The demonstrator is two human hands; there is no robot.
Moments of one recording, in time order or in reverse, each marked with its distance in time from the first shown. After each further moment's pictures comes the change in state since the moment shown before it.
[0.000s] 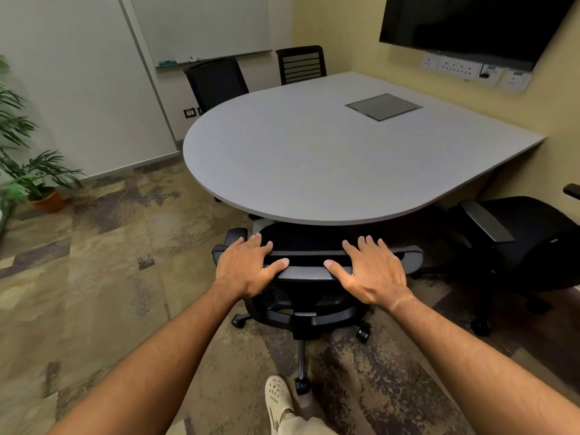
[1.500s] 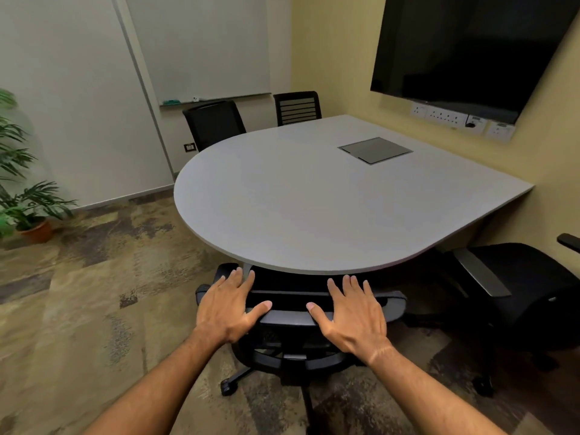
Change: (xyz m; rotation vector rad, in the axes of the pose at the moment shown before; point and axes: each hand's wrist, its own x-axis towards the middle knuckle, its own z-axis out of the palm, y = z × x) left_hand 0.057 0.008 -0.003 0.007 0.063 -0.067; right_hand 0.051 0.026 -0.003 0.065 0.027 0.020
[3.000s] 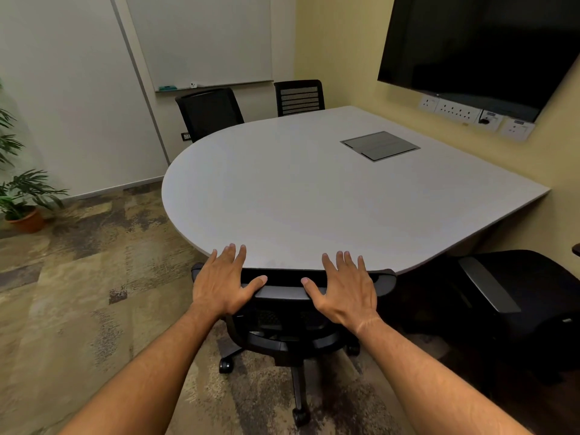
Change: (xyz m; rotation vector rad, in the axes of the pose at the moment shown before) left_hand 0.106 0.003 0.002 0.028 0.064 -0.061; right_hand 0.109 0.037 -0.002 -0.039 0.032 -0.036
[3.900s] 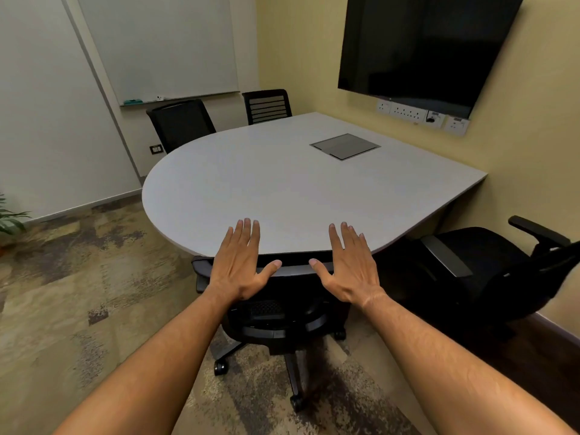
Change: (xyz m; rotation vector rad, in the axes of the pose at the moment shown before) left_hand -0.039 0.033 -0.041 -0.020 0.100 0.219; right_hand -0.064 0.000 -0.037 0.049 0.157 0.083
